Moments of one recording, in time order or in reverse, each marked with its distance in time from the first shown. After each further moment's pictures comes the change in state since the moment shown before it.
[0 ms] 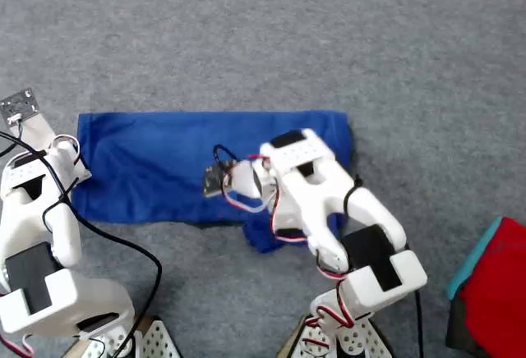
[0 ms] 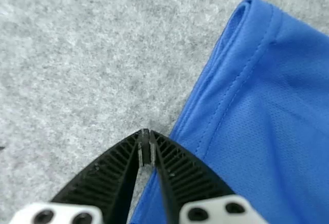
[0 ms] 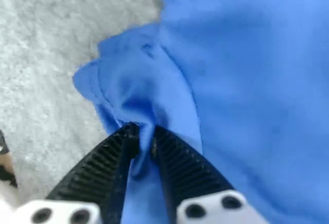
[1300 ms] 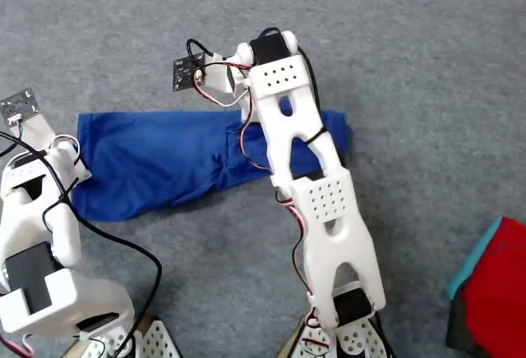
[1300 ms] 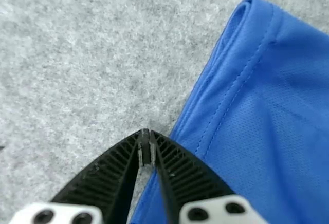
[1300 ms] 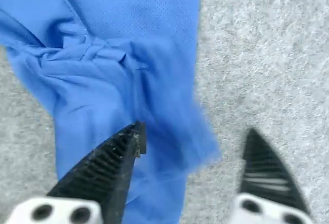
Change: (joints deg) left arm 0.0 0.0 0.0 0.0 0.0; right arm 1.3 49.1 -100.0 29.7 3.6
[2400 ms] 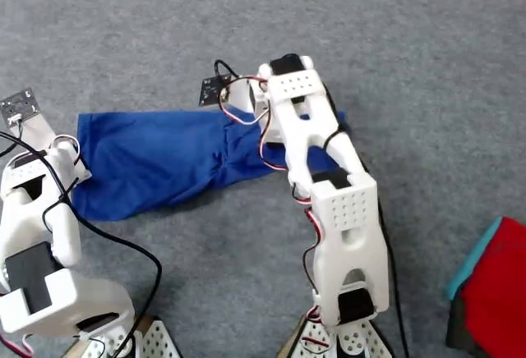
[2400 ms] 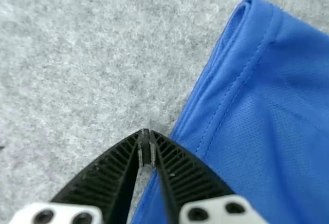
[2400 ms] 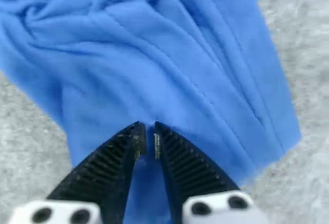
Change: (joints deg) left arm 0.0 0.0 0.0 0.0 0.0; right arm 5.2 -10.5 36.3 -18.8 -0.3
